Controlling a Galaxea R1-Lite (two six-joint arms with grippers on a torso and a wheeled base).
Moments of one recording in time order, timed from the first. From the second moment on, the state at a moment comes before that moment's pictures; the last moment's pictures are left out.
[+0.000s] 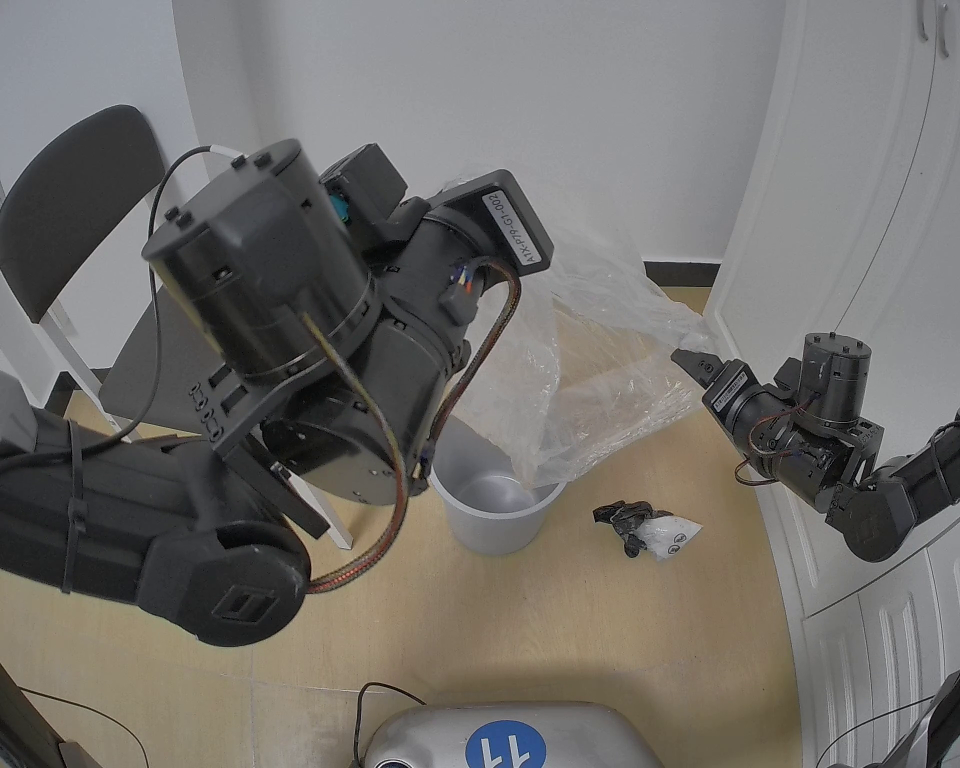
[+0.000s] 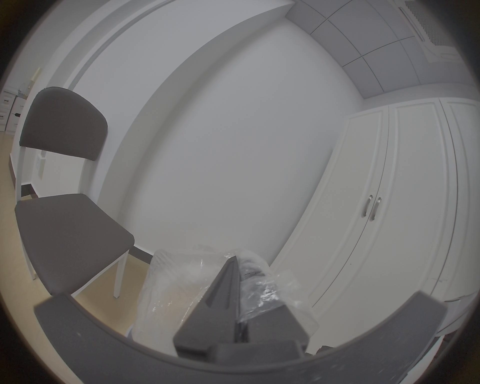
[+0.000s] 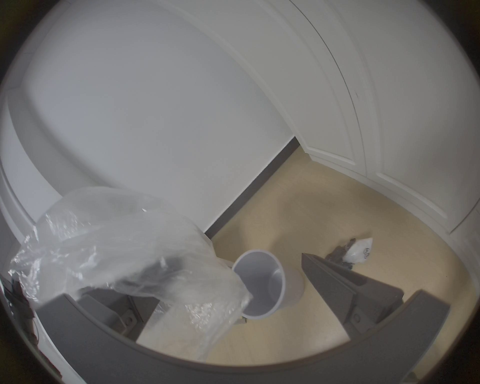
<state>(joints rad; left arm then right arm) -0.88 1.83 -1.12 -1.16 0.53 -0.20 0.36 1.83 -0.76 -0.94 -0.16 0.83</state>
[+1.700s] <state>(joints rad) -0.82 1.84 -1.03 -0.96 0.45 -0.19 0.41 1.78 -0.68 -1.17 -0.29 0.60</state>
